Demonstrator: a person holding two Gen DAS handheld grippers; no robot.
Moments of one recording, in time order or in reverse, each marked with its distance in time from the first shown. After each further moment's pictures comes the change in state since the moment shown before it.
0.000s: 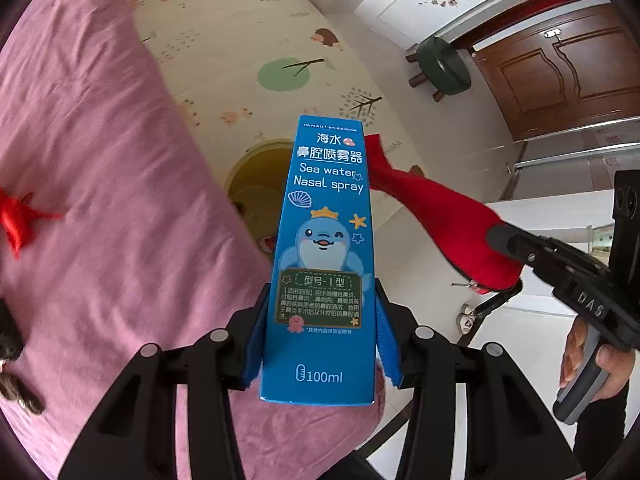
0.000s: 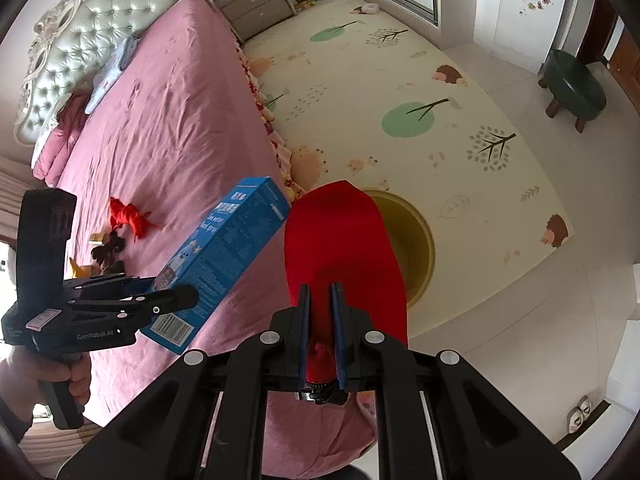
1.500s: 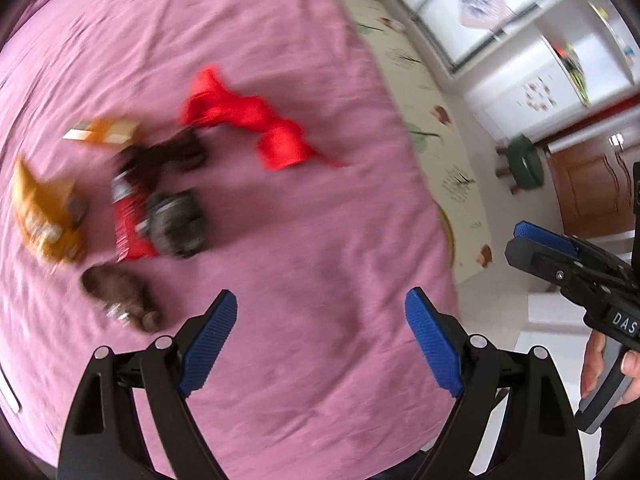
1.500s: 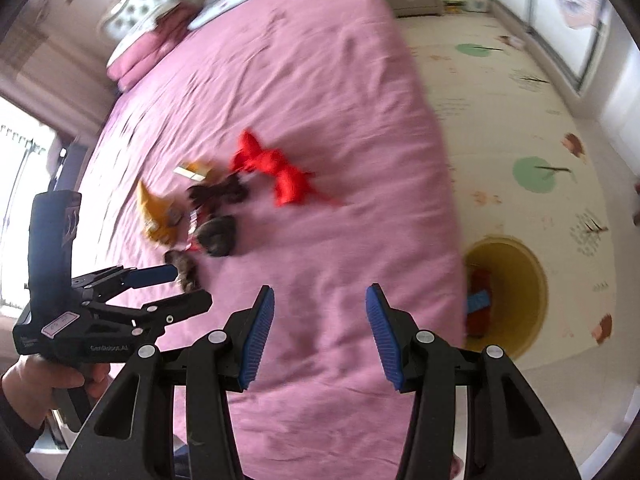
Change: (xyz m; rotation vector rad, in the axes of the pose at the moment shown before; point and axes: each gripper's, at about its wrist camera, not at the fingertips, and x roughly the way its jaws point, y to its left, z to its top) left arm -0.132 0.191 -0.128 -0.333 -0.238 0.197; right arm 0.061 0.256 -0.008 -0.386 0.085 0.165
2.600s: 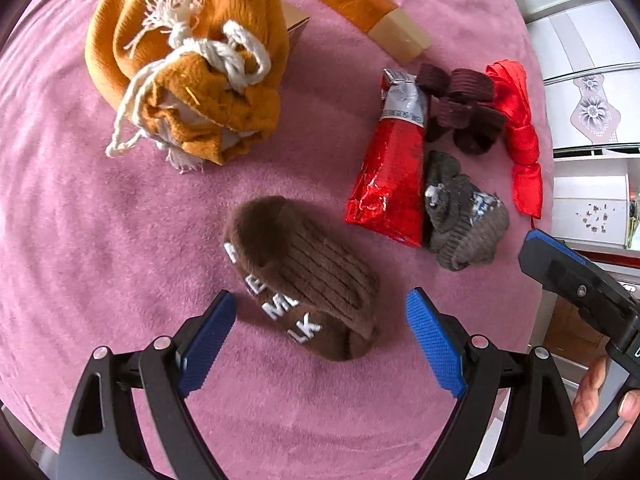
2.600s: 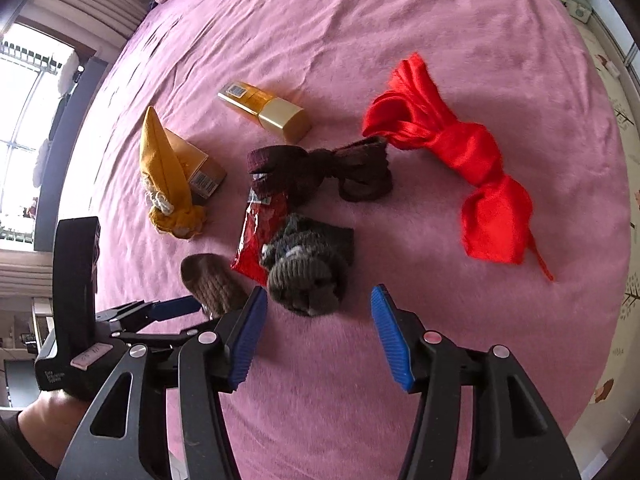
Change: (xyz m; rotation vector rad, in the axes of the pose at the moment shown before) left arm 0.076 0.199 -0.022 -0.462 0.077 -0.019; right arm 0.189 0.137 0.062 -0.191 0.235 0.047
